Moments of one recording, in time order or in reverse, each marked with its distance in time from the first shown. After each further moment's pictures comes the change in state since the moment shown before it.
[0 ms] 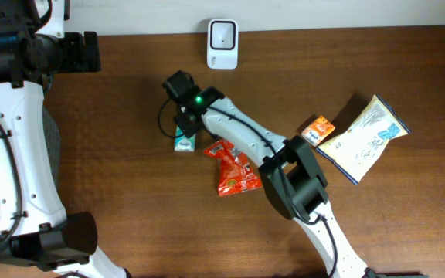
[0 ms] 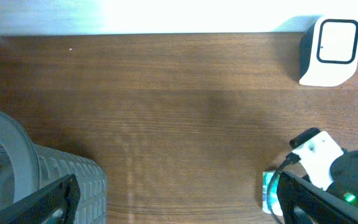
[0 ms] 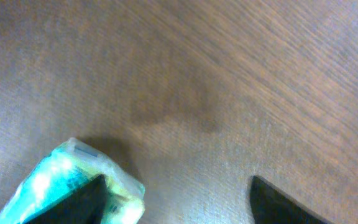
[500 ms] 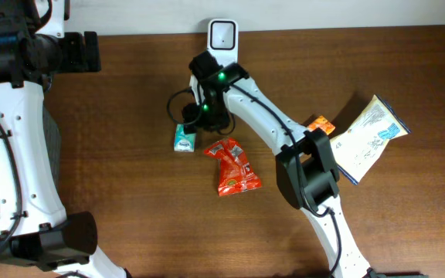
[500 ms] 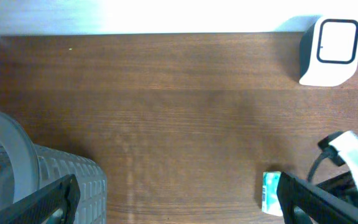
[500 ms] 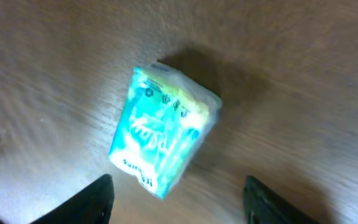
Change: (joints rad) left arm 0.000 0.000 0.000 0.000 0.000 0.000; right arm -0.102 0.000 0.057 -0.213 -0.527 0.276
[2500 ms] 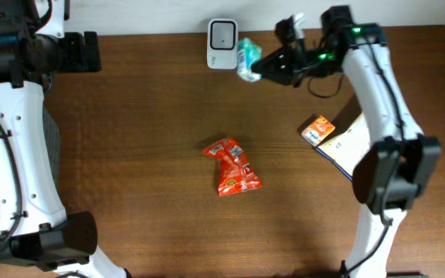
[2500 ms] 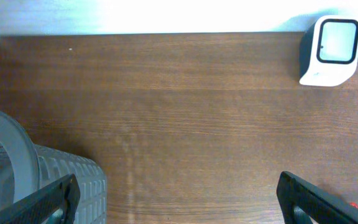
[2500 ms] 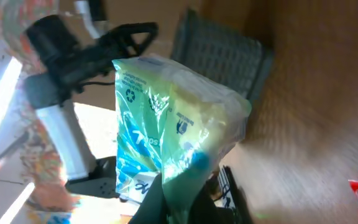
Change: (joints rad) left arm 0.000 0.000 0.000 0.000 0.000 0.000; right arm -0.524 -0.308 -0.089 -0.212 -1.125 -0.365
